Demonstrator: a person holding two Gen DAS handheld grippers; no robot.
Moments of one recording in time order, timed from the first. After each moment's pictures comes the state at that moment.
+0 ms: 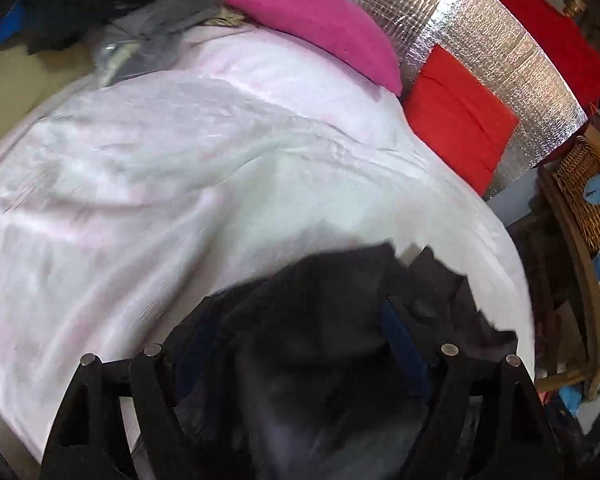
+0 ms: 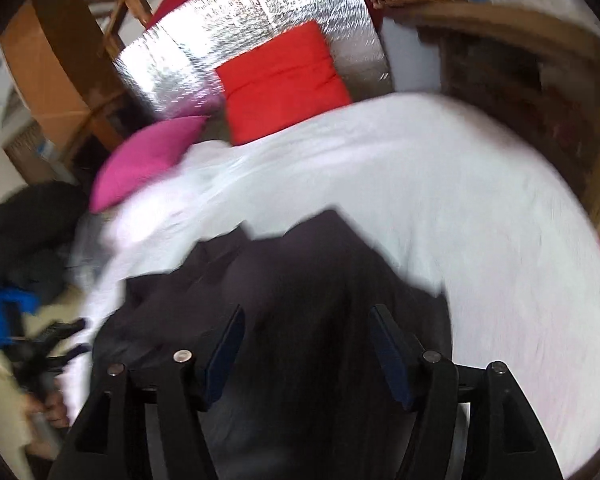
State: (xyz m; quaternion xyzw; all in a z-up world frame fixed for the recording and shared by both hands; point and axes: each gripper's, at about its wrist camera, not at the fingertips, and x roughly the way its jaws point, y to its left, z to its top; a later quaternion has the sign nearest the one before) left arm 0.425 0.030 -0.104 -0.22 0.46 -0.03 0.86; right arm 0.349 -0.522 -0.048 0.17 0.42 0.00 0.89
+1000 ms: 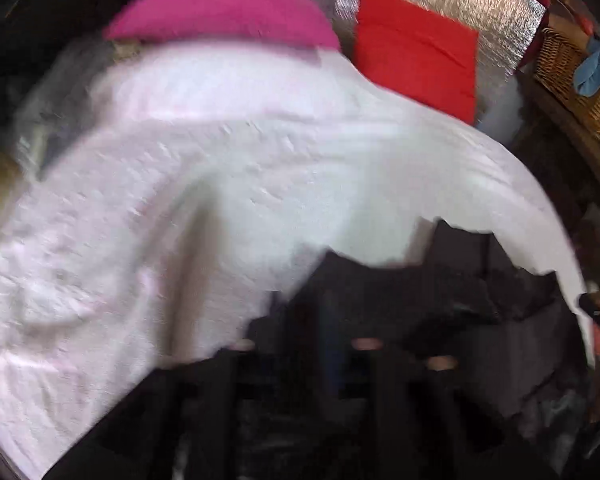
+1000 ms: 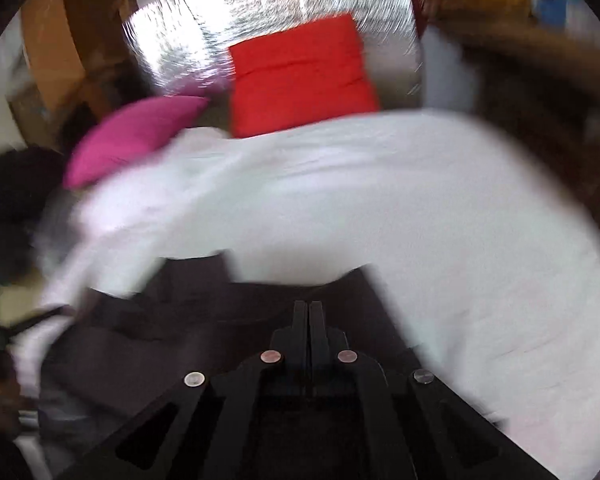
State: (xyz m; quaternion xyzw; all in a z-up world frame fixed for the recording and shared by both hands) left arm 0.477 -0.014 -0.122 -0.06 0.51 -0.10 0.85; right arm 0.443 -0.505 -0.089 0.15 0.43 0.06 0.89
